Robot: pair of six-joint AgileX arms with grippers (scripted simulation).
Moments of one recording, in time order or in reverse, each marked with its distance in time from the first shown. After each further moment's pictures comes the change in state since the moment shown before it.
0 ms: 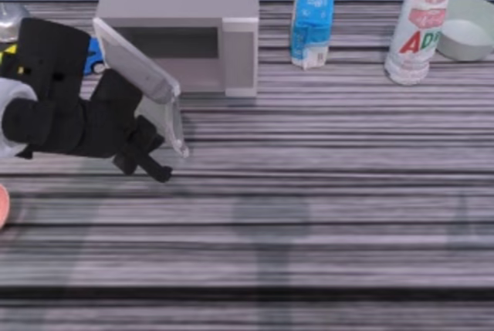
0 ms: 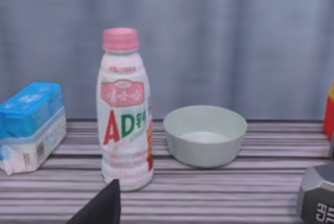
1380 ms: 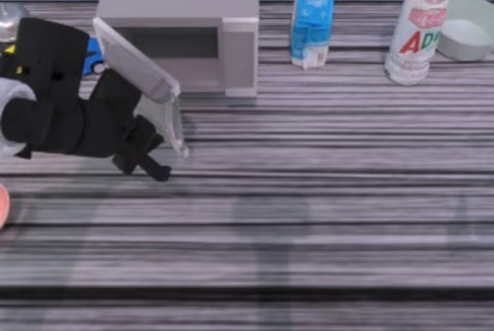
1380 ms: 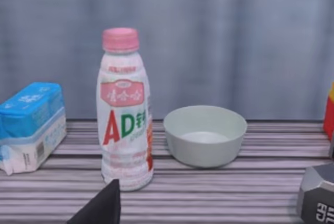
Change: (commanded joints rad) left arm 0.000 0.000 0.000 0.000 0.000 0.000; right arm 0.000 0.000 0.000 0.000 0.000 0.000
